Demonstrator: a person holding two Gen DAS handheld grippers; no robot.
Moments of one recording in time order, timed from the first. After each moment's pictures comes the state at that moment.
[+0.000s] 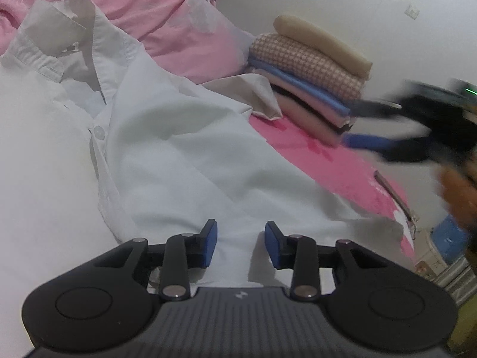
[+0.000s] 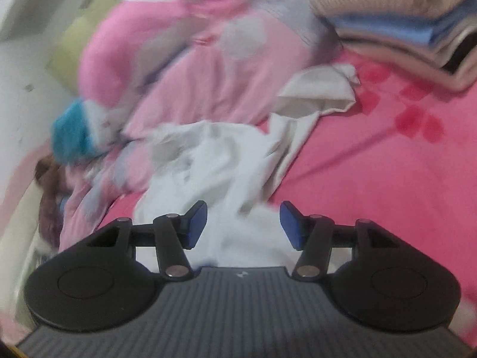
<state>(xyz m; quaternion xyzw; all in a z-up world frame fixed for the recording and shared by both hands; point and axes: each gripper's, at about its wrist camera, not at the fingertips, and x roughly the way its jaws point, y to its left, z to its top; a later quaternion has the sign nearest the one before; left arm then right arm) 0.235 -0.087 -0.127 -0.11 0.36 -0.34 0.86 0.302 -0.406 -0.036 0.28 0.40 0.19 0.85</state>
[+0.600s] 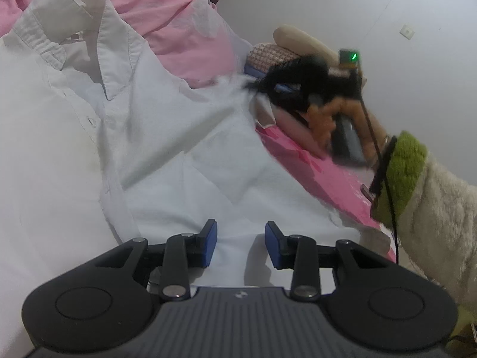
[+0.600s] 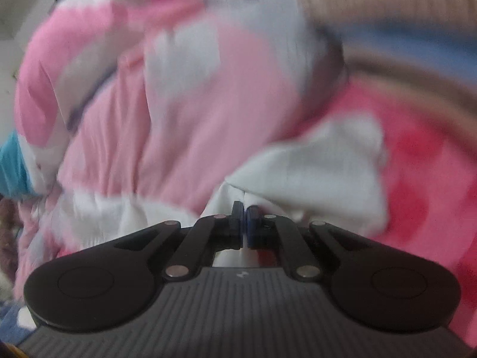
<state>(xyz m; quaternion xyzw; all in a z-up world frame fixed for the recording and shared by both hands) 0.237 -0.076 -0.135 -0.15 0.35 -0.36 0.85 0.449 -0.383 -0.069 0.23 0.33 0.14 0.91</state>
